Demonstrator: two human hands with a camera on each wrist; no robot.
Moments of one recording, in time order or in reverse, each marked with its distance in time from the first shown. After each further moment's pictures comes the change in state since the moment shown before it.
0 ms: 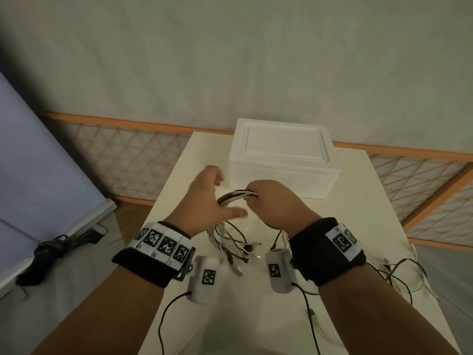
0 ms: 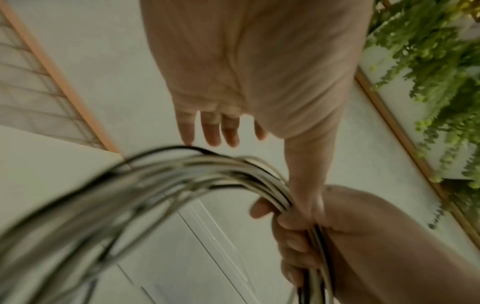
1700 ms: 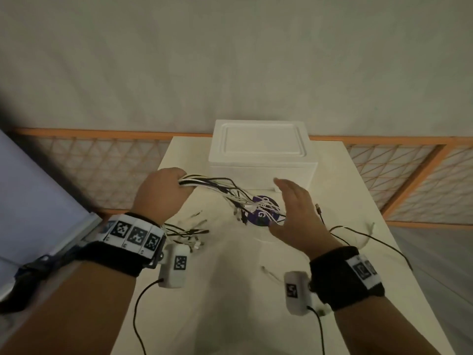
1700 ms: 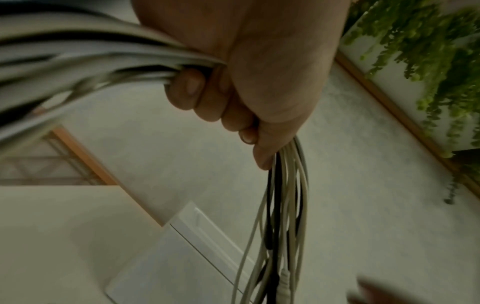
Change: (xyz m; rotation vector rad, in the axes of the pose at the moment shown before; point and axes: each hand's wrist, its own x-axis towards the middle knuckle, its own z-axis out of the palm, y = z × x) left_hand 0.022 0.004 -0.028 0.341 0.100 -0.041; right_hand -0.064 0.085 0.022 0.065 0.350 0.084
